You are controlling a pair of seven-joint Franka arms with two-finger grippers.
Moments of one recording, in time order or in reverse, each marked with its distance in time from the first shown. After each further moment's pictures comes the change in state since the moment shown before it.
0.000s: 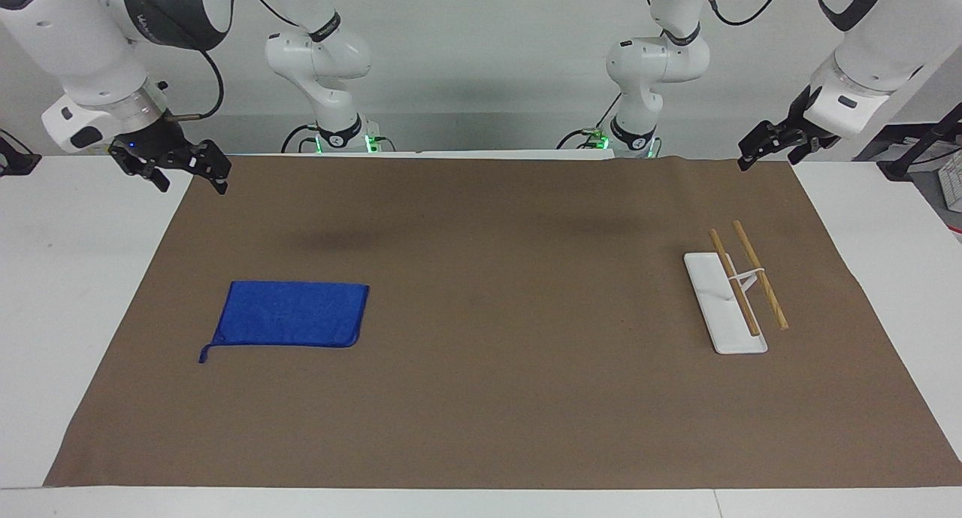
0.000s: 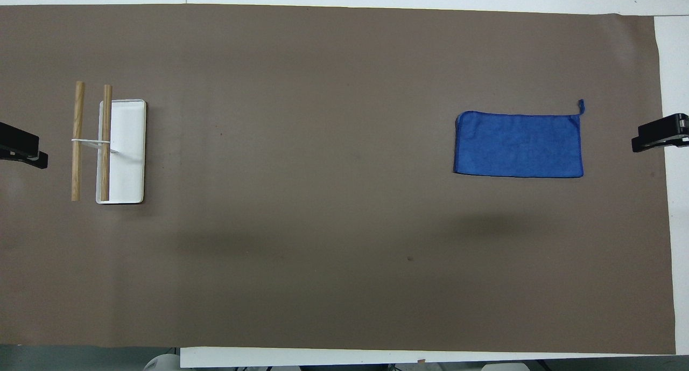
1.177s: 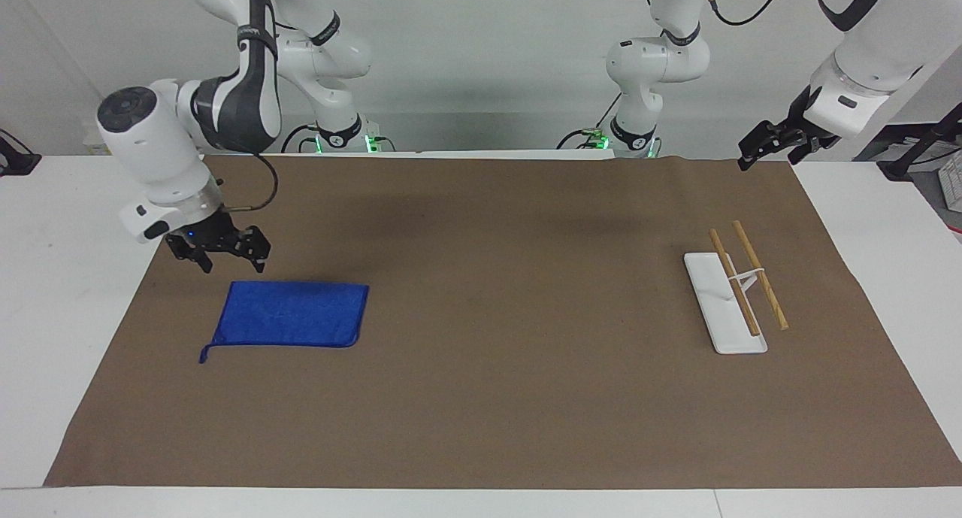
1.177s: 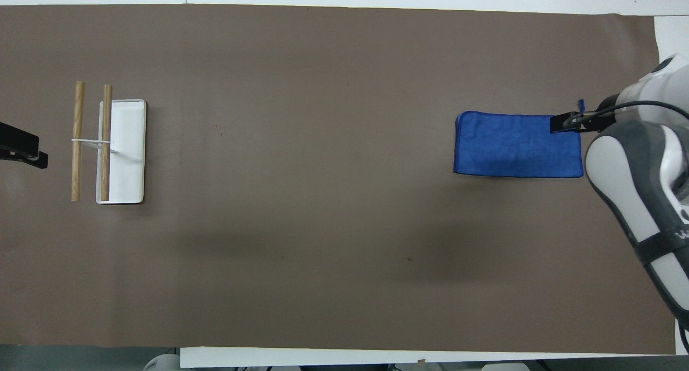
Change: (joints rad) left arm 0.000 0.000 0.000 0.000 0.000 0.000 0.000; right arm 0.033 0.129 0.017 -0.364 0.032 0.663 -0.010
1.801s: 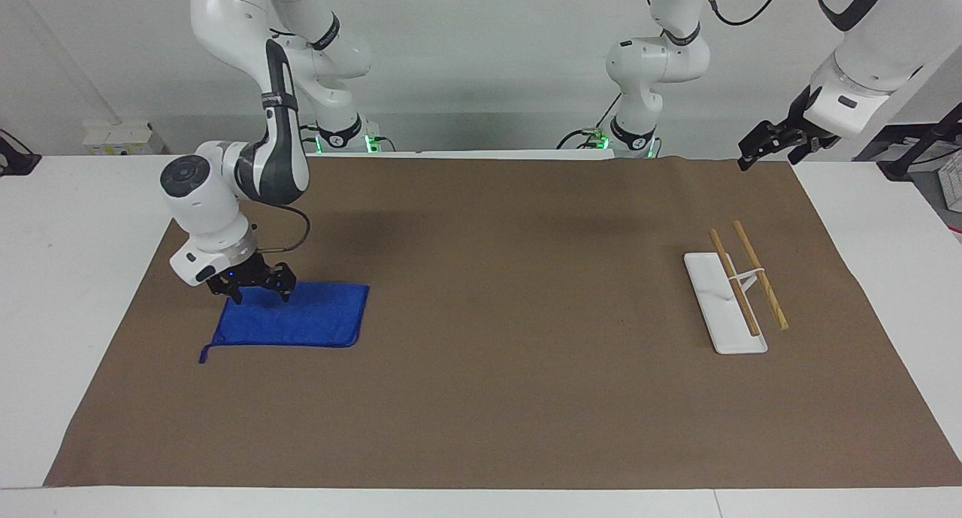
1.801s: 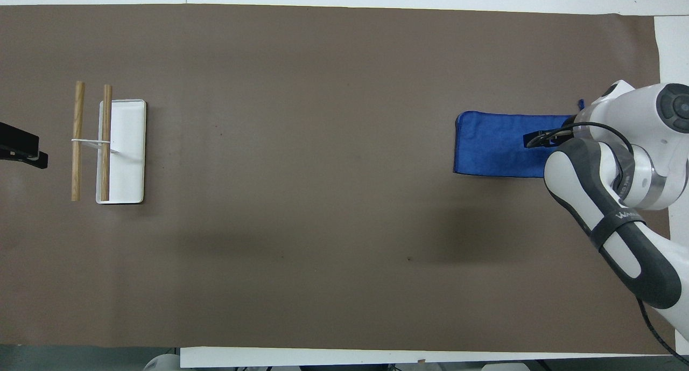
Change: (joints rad) left arm 0.000 0.000 0.000 0.000 0.000 0.000 0.000; right arm 0.002 0.118 -0.002 -0.090 0.000 0.182 -0.047
